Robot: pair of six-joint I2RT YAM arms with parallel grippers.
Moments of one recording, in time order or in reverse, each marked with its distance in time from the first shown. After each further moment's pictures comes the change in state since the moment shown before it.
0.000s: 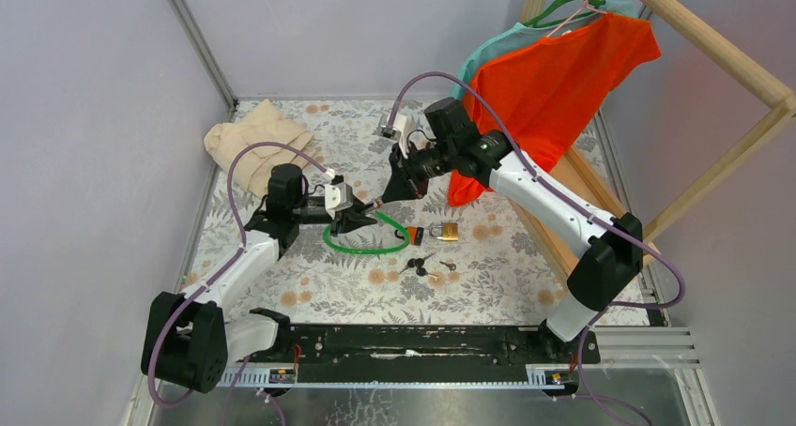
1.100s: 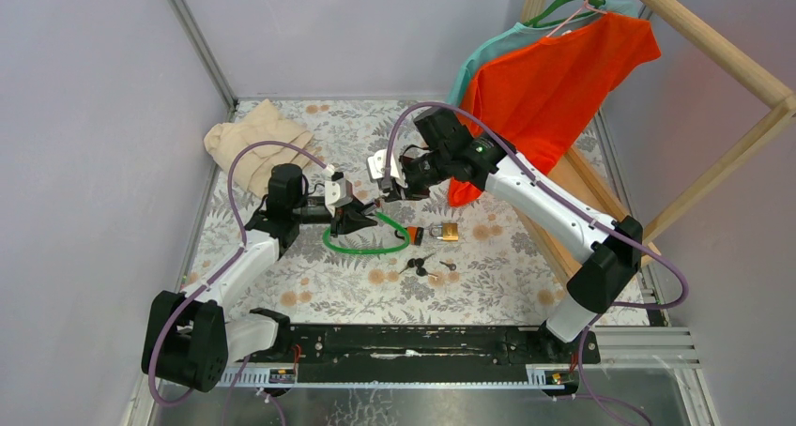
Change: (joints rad) left arm 0.001 0.006 0.000 0.002 0.002 -0.087; right arm 0.069 0.000 0.071 -0.185 0.117 -0.845
